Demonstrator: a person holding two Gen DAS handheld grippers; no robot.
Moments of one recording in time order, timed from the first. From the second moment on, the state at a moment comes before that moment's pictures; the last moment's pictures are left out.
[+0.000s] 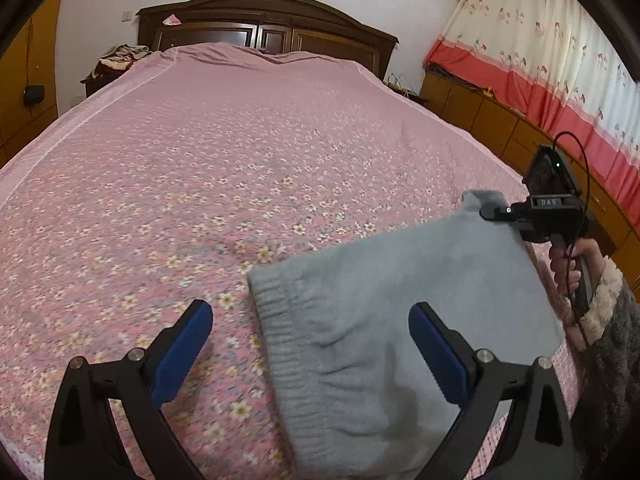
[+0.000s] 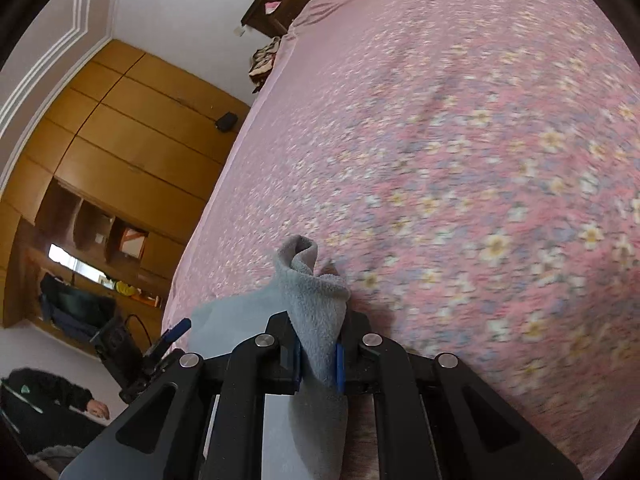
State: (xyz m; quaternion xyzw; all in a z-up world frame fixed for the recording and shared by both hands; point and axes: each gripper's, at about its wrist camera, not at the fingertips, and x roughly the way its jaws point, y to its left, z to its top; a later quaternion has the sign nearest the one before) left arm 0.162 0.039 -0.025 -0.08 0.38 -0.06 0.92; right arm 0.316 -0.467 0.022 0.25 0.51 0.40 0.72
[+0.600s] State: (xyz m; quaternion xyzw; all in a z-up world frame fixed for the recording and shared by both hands) left arm 0.154 0.030 -0.019 -0.08 0.36 -0.07 0.93; right arm 0.220 -0.551 0.010 0.38 0.51 0.37 0.67
